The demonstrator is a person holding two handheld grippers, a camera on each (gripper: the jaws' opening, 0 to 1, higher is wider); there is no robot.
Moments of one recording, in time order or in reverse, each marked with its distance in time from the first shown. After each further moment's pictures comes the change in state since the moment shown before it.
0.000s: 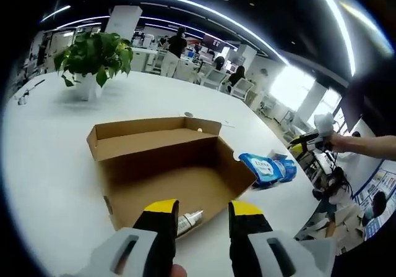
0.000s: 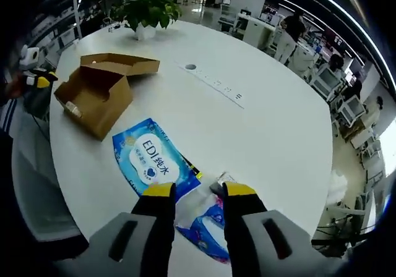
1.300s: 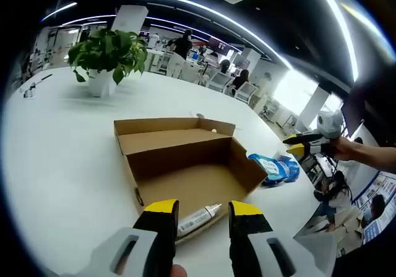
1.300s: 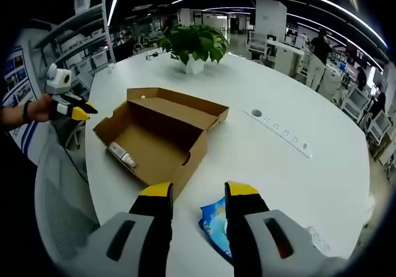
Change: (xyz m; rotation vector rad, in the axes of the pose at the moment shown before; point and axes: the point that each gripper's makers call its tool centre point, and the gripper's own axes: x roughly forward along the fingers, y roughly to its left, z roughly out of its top) left arm -0.023 0.035 -0.006 -0.031 -0.015 0.009; right arm 0.023 0.160 0.095 -0.015 -0.209 0.235
